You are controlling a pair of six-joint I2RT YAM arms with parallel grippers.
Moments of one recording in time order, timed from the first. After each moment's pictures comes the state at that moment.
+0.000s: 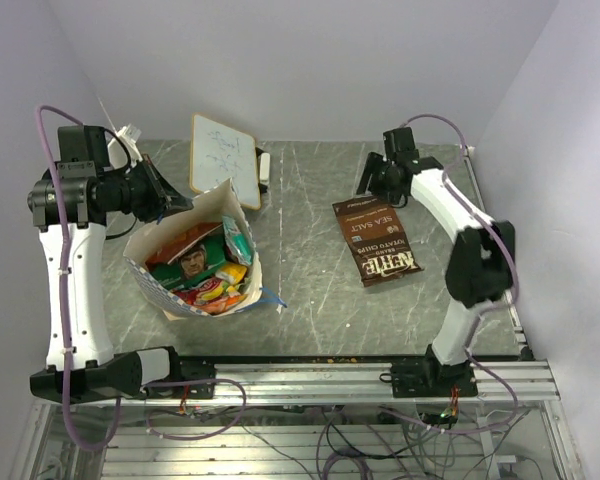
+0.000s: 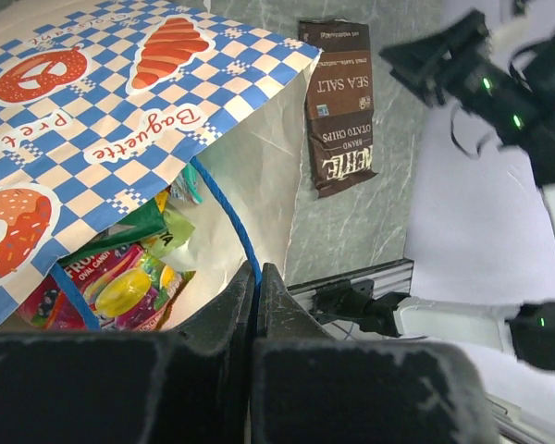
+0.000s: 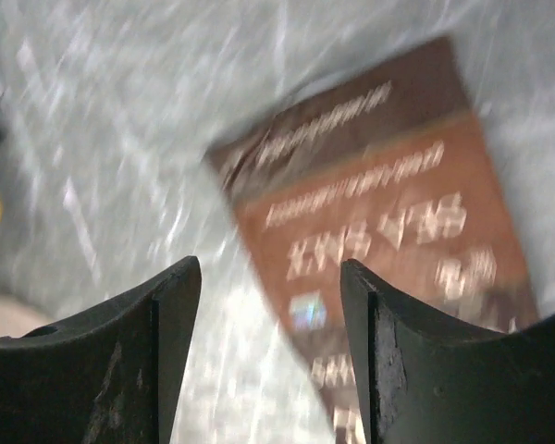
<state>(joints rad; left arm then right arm) 0.11 1.26 1.73 -1.28 0.57 -0.45 0.21 1.99 1.66 -0.59 0.01 0.51</state>
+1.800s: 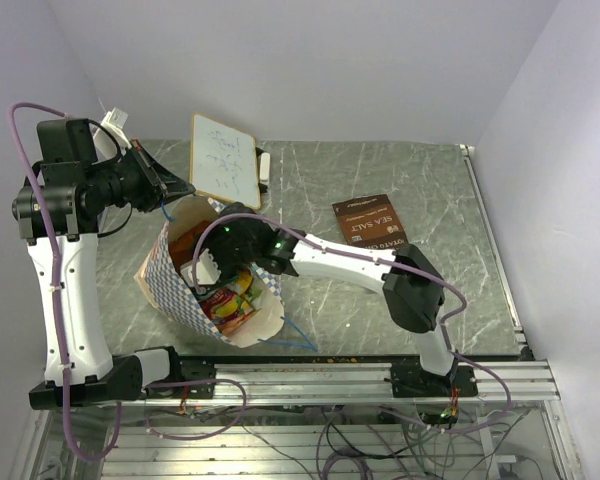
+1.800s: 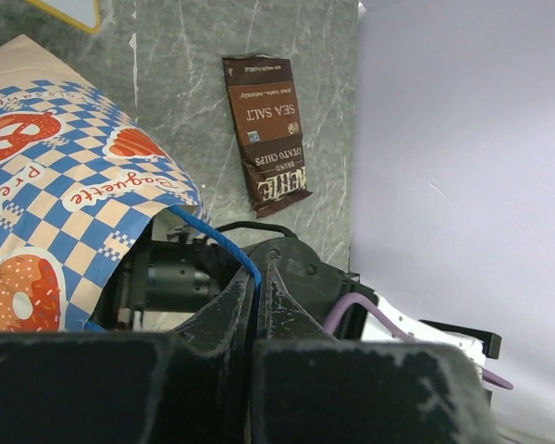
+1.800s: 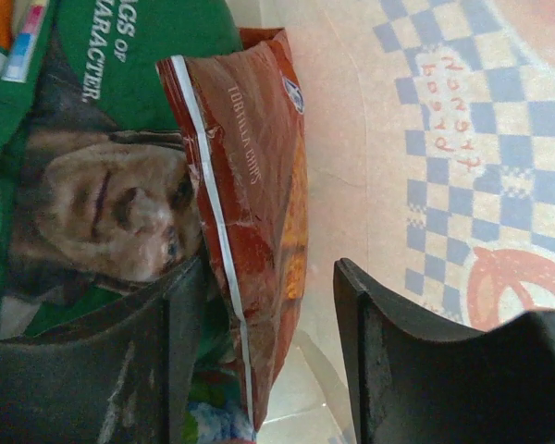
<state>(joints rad) 0.11 1.23 1.82 -1.23 0.65 -0.60 1.10 2.02 1.65 -0.15 -0.31 -1.28</state>
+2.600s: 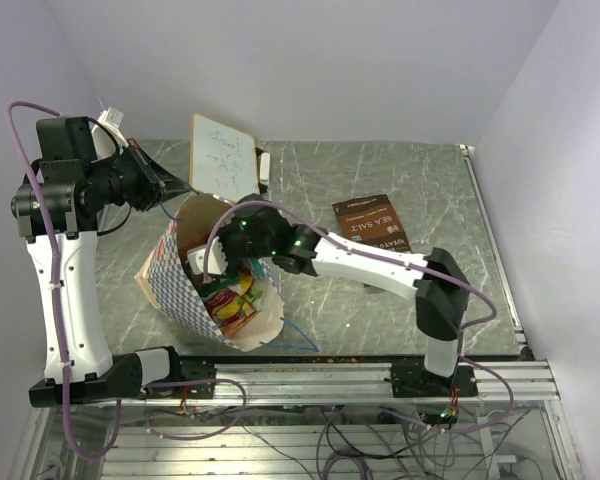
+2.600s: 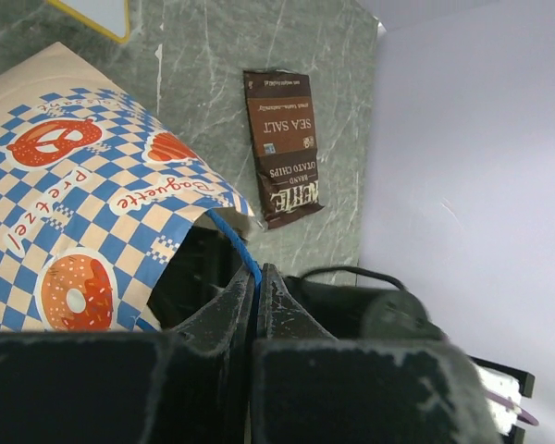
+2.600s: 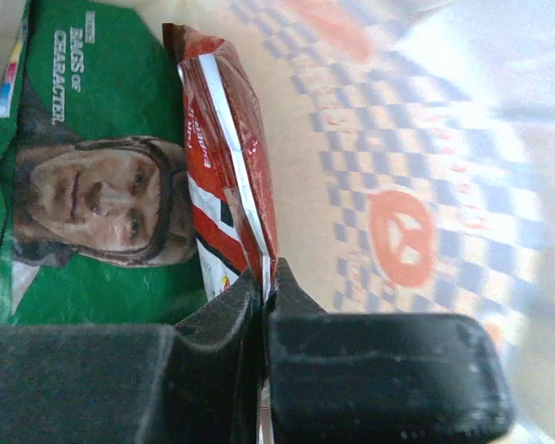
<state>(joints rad) 0.11 1.24 1.84 -1.25 0.59 -0.61 1.10 1.93 1.60 -0.10 -0.28 -1.17</state>
